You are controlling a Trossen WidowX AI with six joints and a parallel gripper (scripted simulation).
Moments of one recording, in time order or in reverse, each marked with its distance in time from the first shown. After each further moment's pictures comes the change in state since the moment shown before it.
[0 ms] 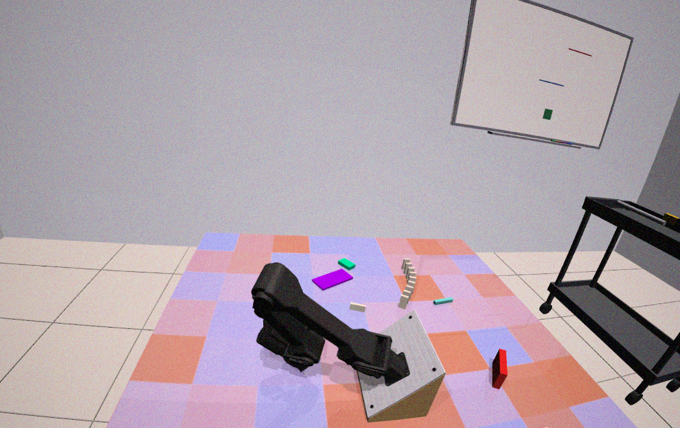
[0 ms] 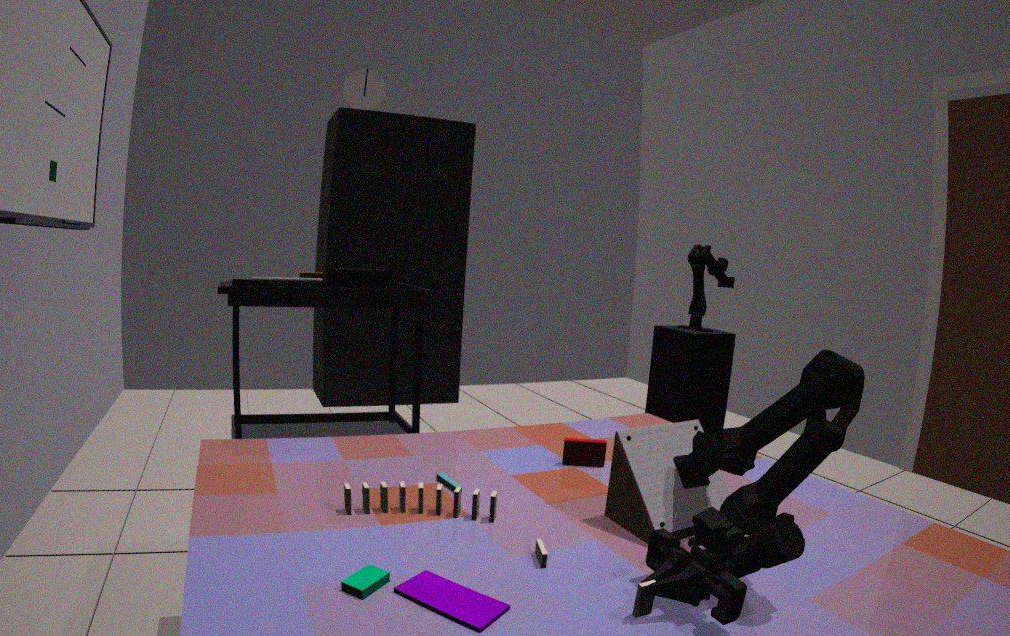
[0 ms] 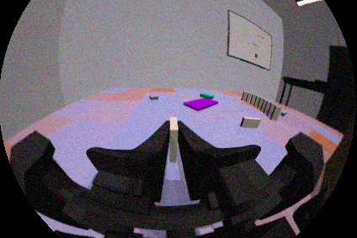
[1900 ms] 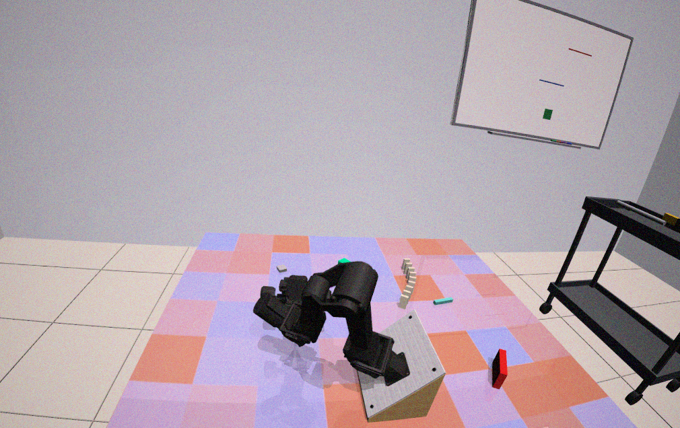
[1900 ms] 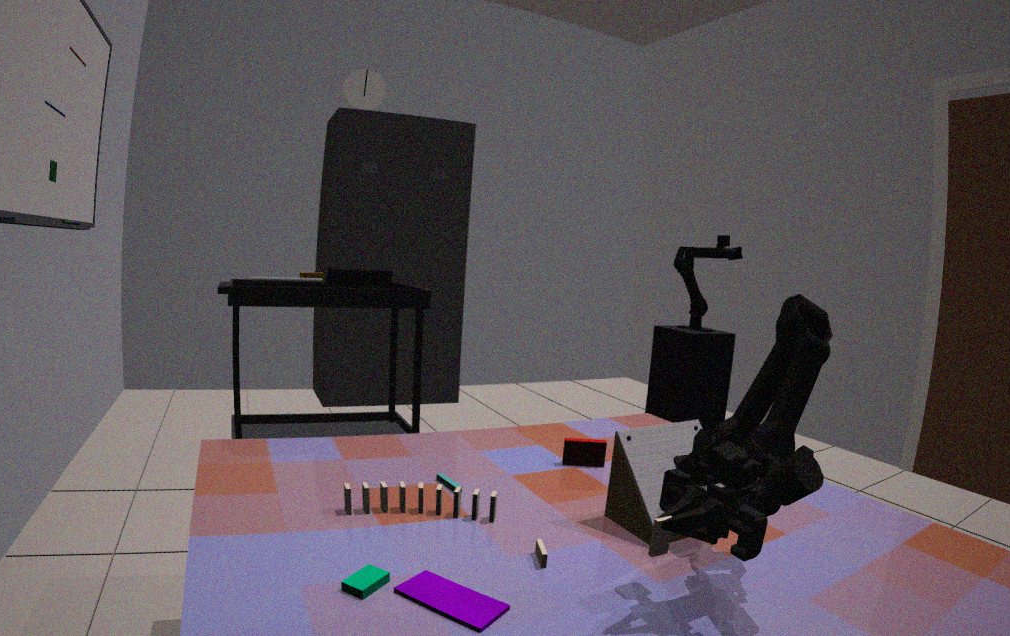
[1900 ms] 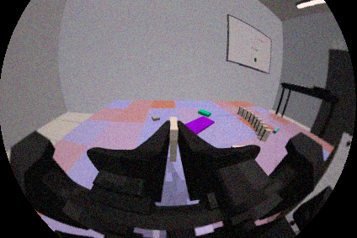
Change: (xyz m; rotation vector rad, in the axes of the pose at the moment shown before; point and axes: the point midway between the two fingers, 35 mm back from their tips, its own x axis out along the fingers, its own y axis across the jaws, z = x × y) arm -0.004 0.005 0.098 0.008 -0.006 0.000
